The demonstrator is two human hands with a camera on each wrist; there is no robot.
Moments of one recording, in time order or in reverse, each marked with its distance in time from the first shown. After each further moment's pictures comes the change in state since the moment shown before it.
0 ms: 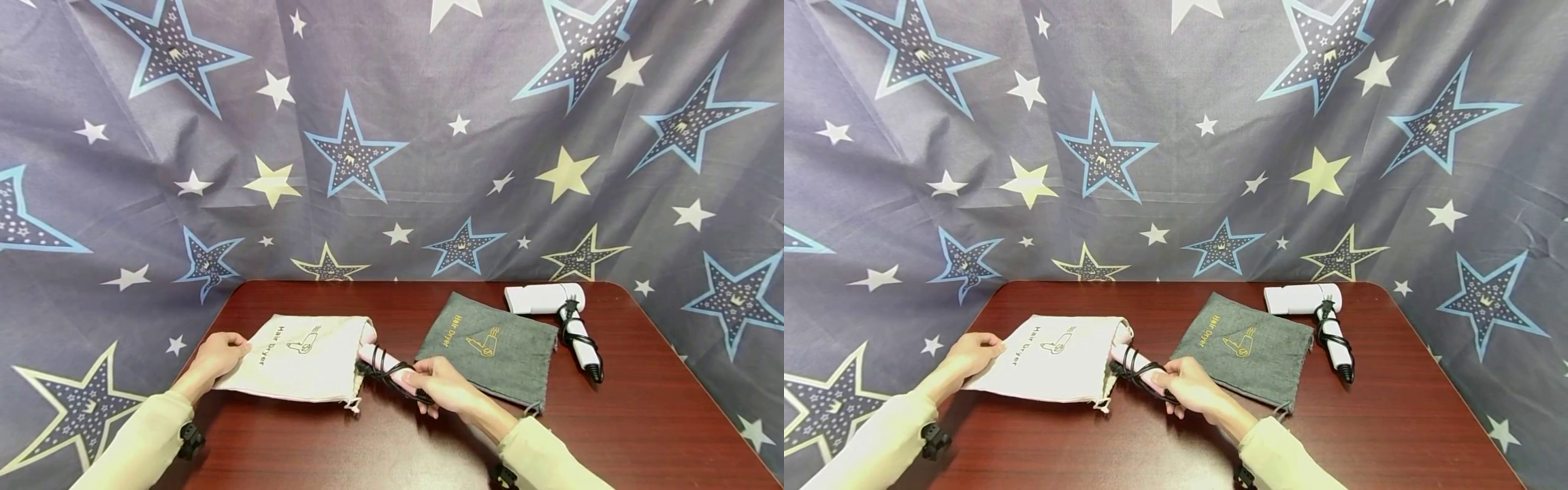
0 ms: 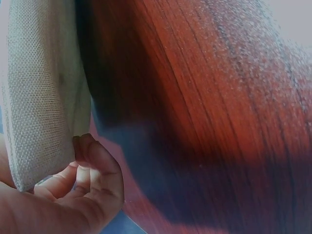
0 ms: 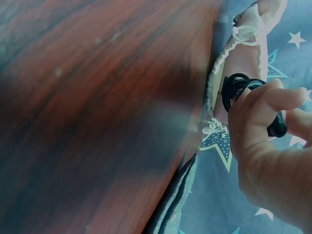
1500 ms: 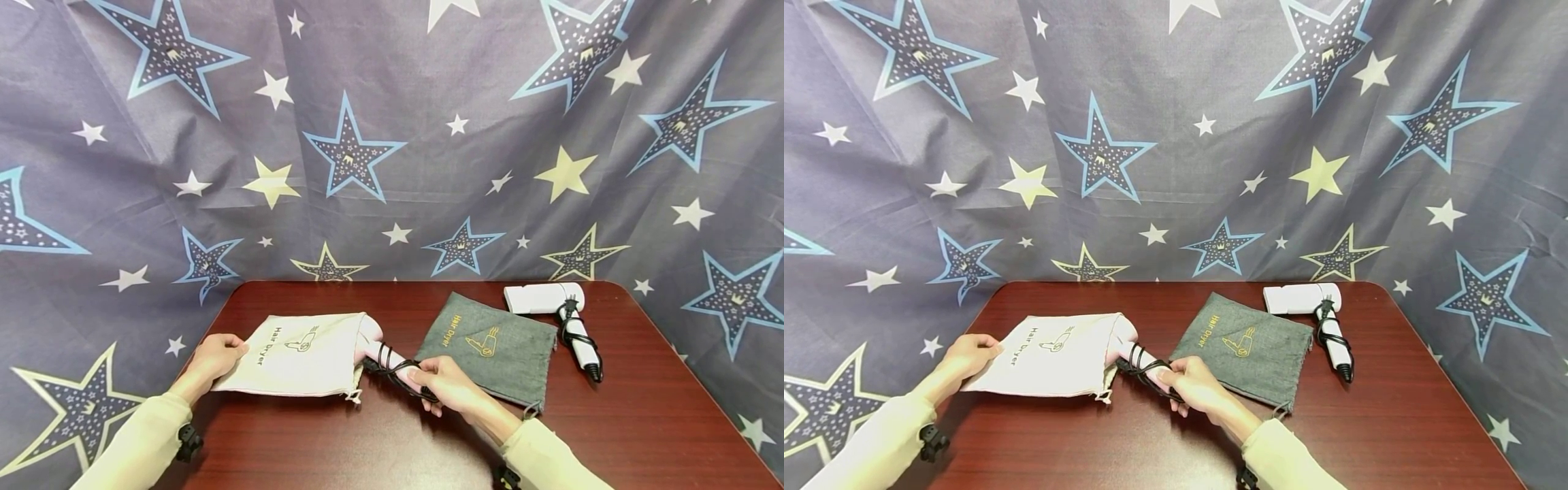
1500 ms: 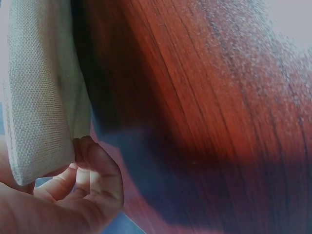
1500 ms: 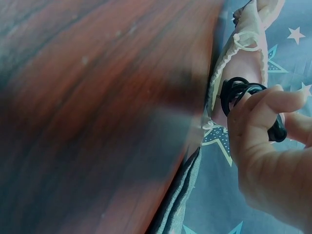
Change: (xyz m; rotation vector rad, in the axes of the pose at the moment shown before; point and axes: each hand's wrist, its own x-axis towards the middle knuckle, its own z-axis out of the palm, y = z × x) left_hand 0.000 -0.002 -0.001 -0.005 0.022 -0.022; right_hand -0.003 0.005 -0.005 0.035 0.042 -0.011
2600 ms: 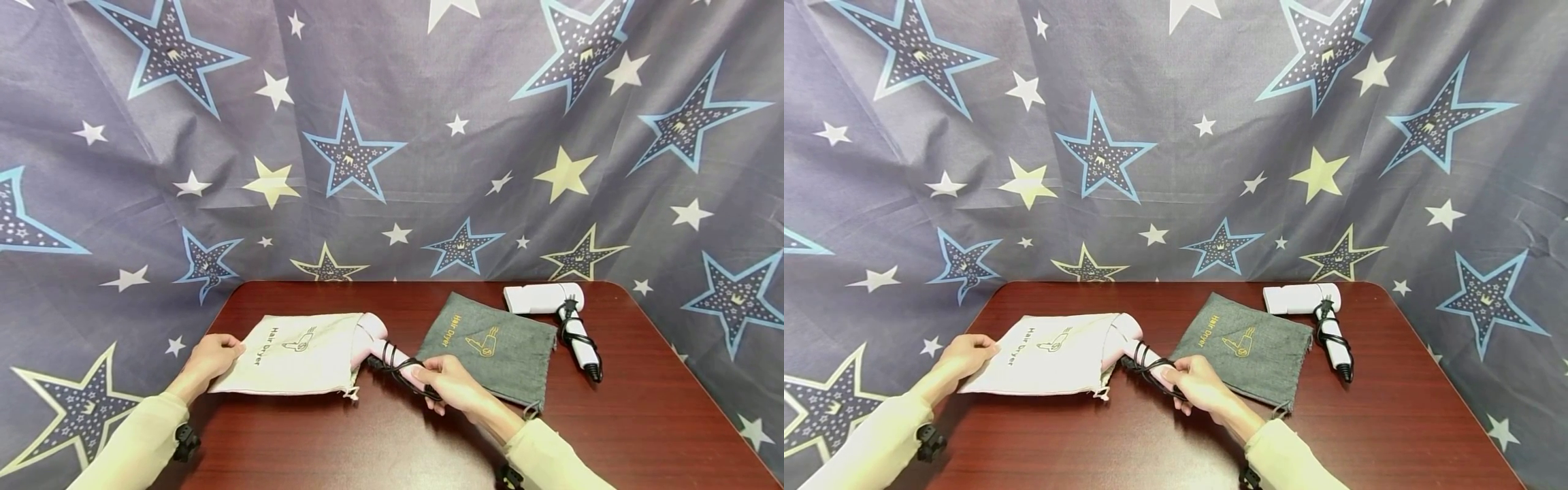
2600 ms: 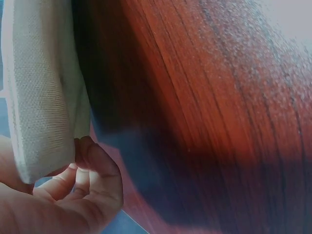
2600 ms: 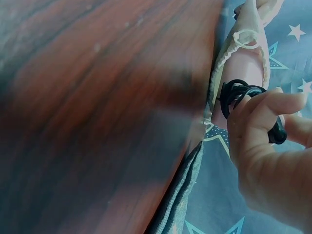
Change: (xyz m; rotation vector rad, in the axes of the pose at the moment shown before) left_hand 0.001 -0.005 -0.004 0.015 -0.018 -0.034; right_hand -0.003 -0.001 -0.004 0.002 0.034 0.001
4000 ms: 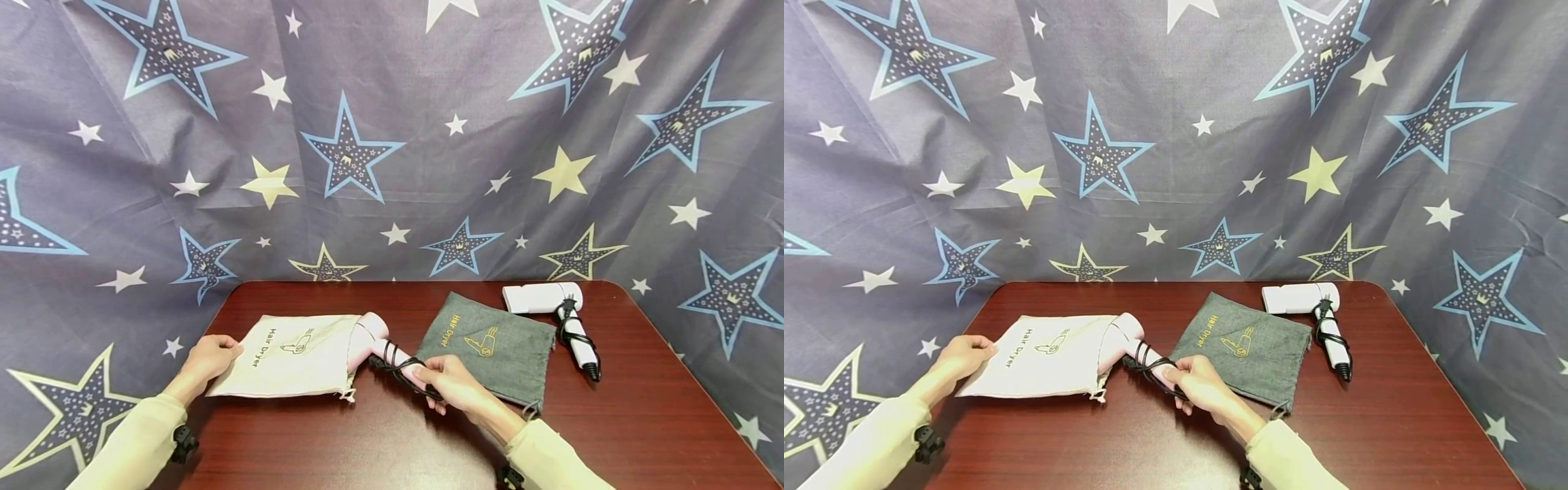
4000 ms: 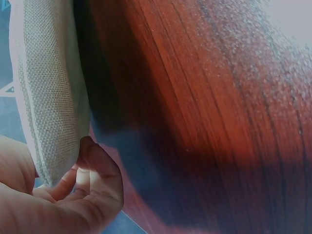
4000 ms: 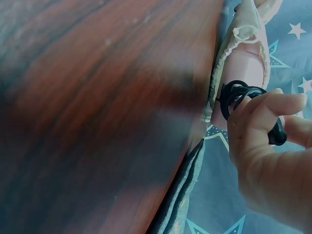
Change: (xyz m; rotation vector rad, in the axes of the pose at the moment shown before) left_hand 0.003 -0.002 -0.001 -0.005 -0.012 -0.010; right_hand -0.003 -0.002 -0.001 0.009 0.019 0.009
